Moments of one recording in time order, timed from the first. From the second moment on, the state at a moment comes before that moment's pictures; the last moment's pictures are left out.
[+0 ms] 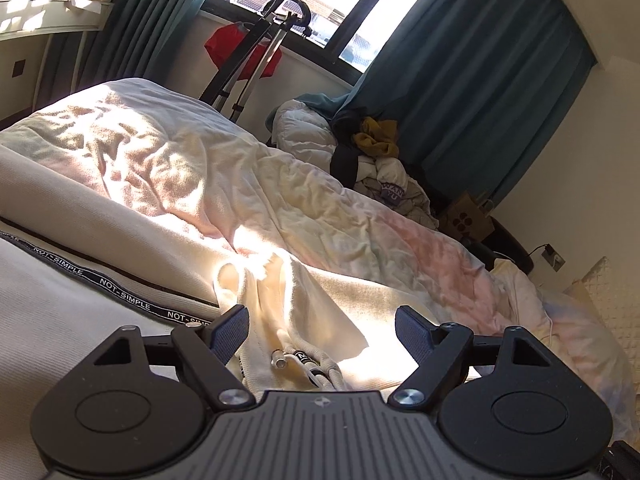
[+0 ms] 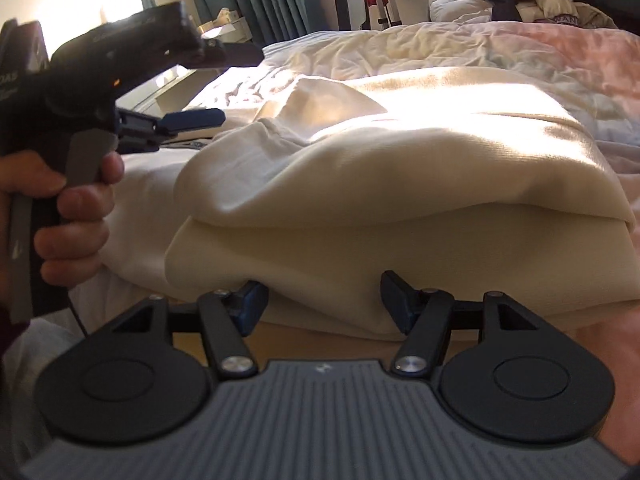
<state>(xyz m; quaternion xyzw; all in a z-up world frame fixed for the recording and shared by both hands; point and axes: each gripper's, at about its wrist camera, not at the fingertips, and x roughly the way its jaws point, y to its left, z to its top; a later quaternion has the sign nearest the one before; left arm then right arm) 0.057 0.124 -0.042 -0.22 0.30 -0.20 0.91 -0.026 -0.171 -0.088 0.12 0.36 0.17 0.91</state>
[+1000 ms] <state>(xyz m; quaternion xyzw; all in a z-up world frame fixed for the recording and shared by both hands) 0.012 0.099 -0.045 -0.18 0.33 -0.24 0.90 -0.014 -0.305 -0.093 0.51 0.22 0.09 0.83</state>
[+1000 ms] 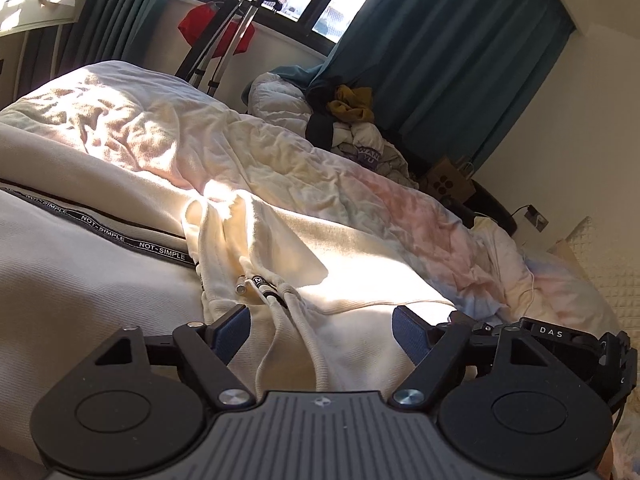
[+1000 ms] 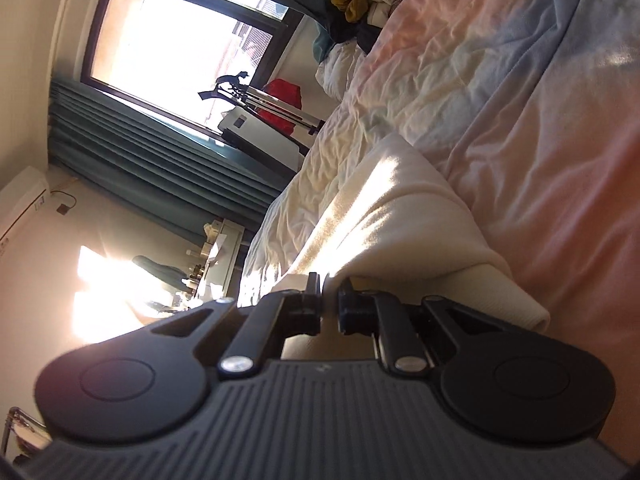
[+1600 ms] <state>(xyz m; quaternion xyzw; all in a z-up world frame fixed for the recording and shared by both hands) 0.020 0.106 -0.078 -0.25 0.40 -0.22 0.85 -0.015 -0.300 -0.106 0.47 0.28 0.04 0.84</state>
